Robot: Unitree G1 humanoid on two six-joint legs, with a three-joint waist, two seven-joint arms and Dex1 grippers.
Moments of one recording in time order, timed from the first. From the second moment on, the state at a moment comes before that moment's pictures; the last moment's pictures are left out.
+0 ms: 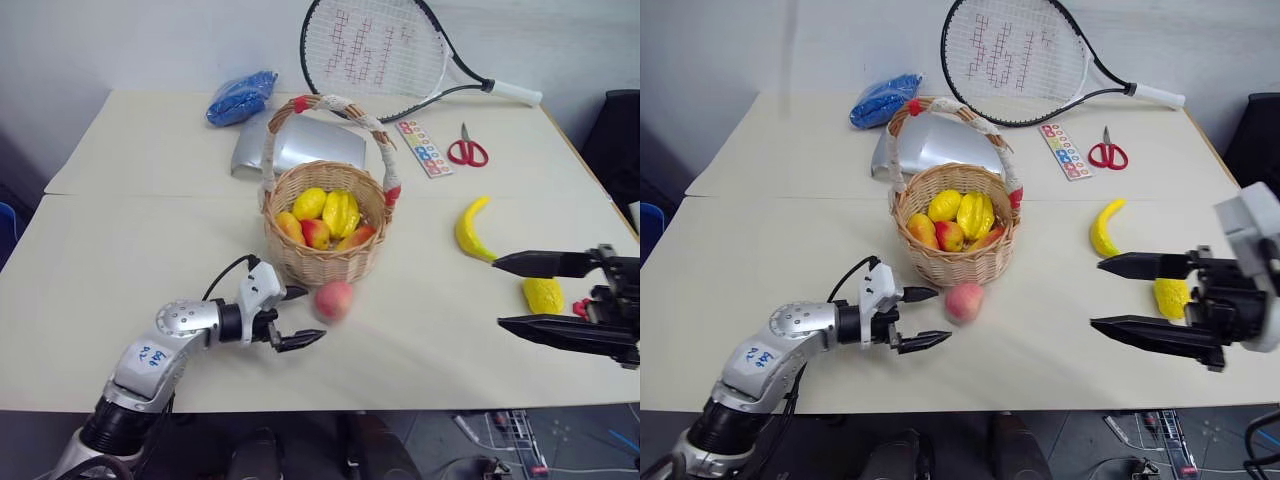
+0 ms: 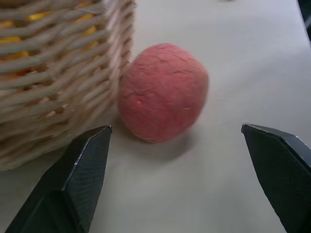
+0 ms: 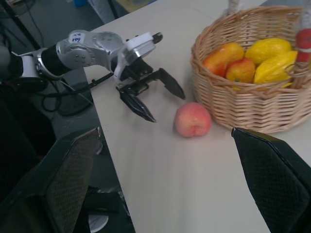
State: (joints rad) left arm -0.26 0.52 -0.18 -0.30 -0.34 0.55 -0.74; right arm -0.06 -1.16 -0.67 -0.53 1.21 1.02 1.08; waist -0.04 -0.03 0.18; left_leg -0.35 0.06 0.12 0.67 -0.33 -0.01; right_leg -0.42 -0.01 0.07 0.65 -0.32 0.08
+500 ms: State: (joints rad) left arm -0.26 0.42 -0.29 -0.12 -0.22 0.33 -0.76; right arm -0.01 -1.12 -0.64 -0.60 1.23 0.98 1.02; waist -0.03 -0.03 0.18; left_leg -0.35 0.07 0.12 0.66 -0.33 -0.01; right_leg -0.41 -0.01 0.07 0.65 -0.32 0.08
